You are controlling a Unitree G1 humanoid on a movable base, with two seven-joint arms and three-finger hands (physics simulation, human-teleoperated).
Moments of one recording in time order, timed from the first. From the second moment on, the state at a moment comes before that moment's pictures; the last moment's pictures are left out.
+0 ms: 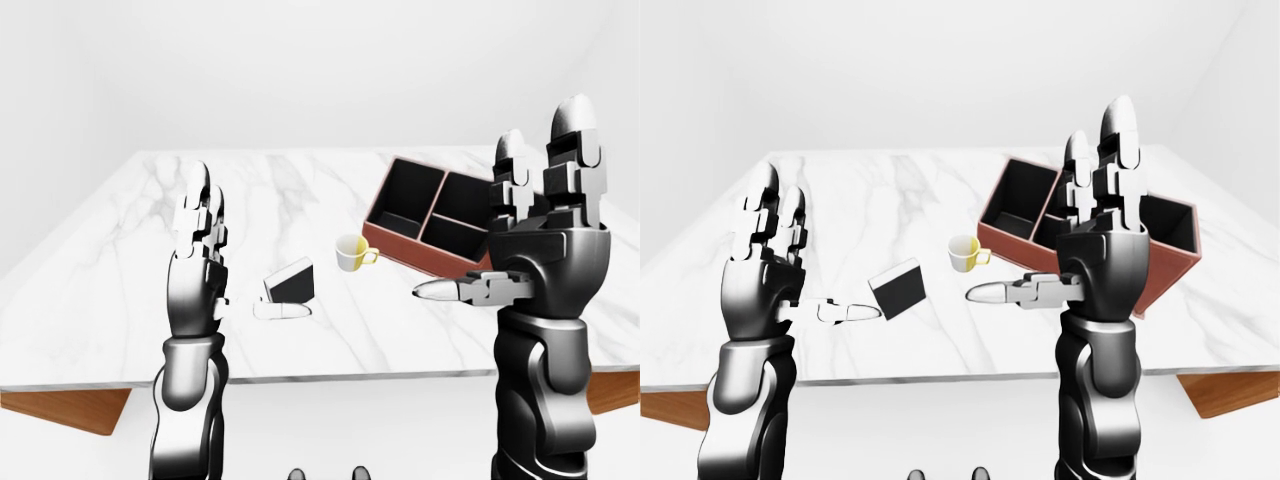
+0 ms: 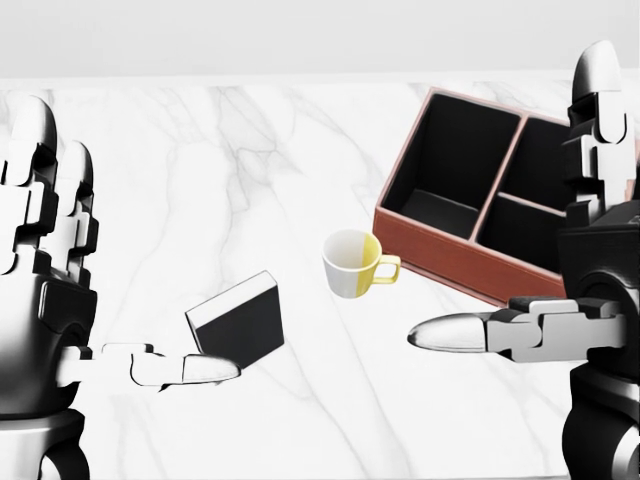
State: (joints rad) left arm -0.01 0.01 0.00 -0.63 0.09 0.09 -0.03; right arm -0.12 -0.07 -0.12 -0.72 0.19 0.09 0.02
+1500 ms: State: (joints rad) left arm 0.11 0.00 -0.05 -0.69 0.10 0.09 -0.01; right arm -0.28 0.03 0.17 -0.59 -0.20 0.09 0.26
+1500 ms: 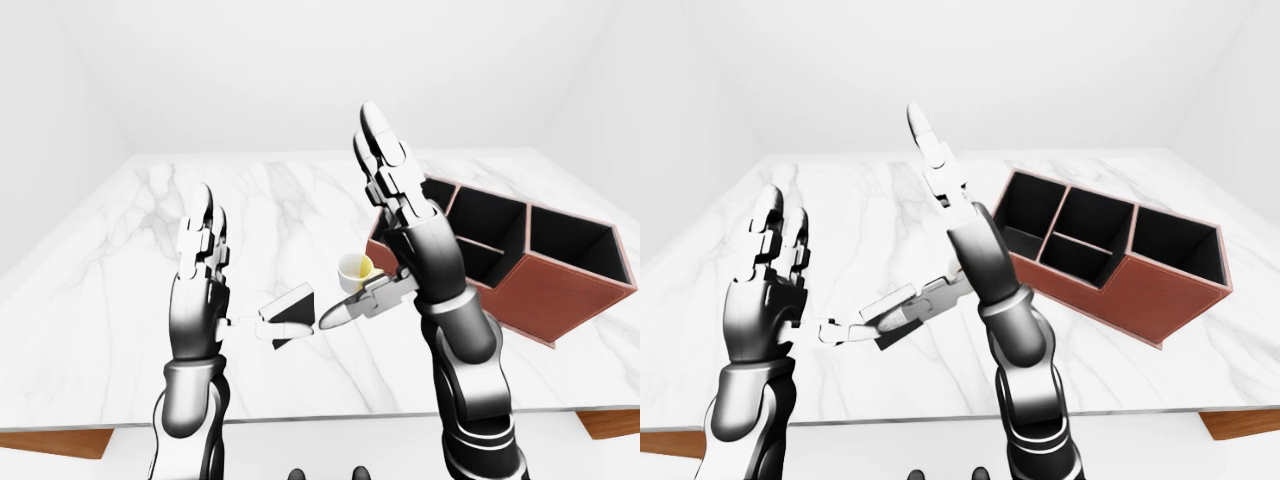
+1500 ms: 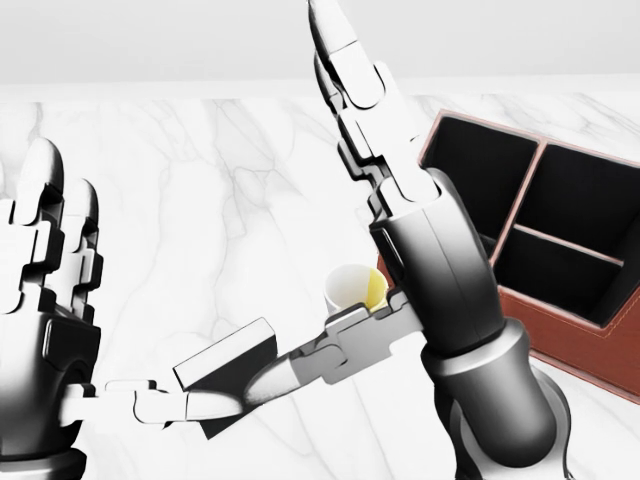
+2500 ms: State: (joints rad) left arm 0.17 0.00 -0.06 -0.69 0.10 0.09 0.00; right arm -0.37 0.09 0.26 -0.40 -0.60 0.09 0.65
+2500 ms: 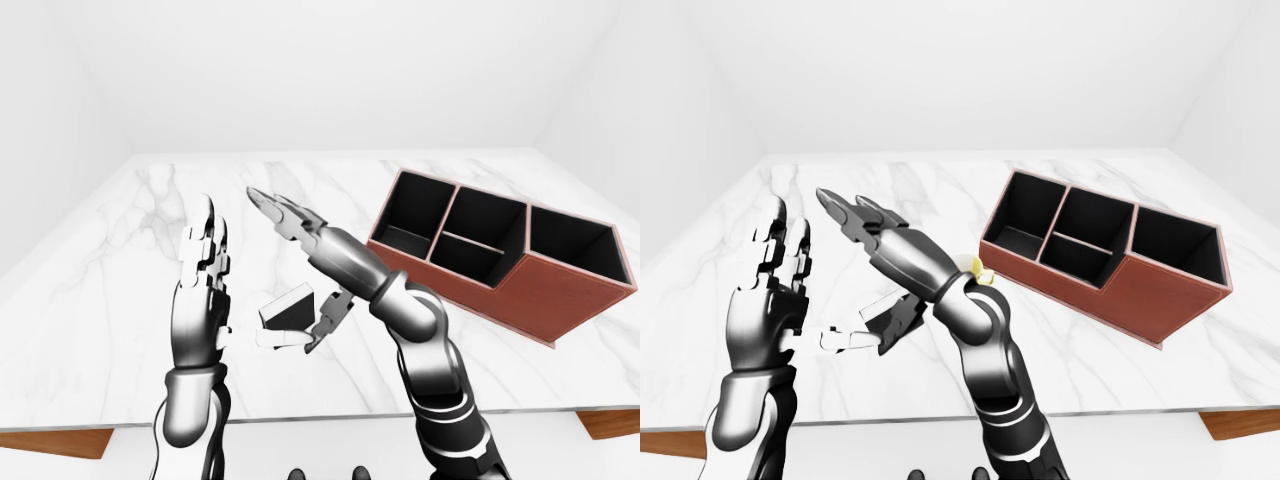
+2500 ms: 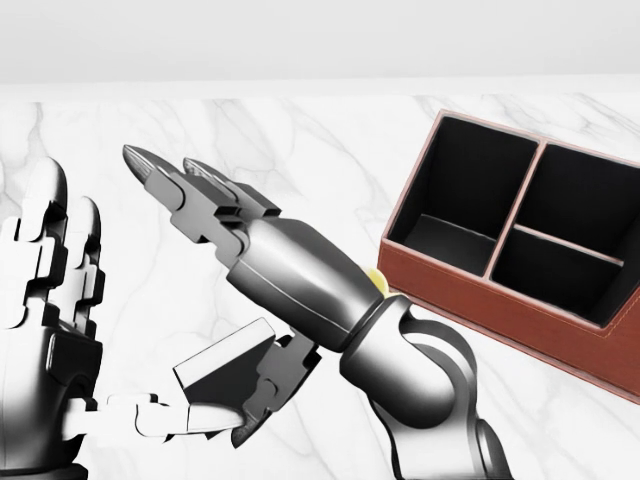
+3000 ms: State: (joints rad) left arm 0.18 0.00 -0.07 -0.71 0.11 0.09 0.00; right arm -0.43 0.10 0.22 -0.24 -0.62 0.09 0.68
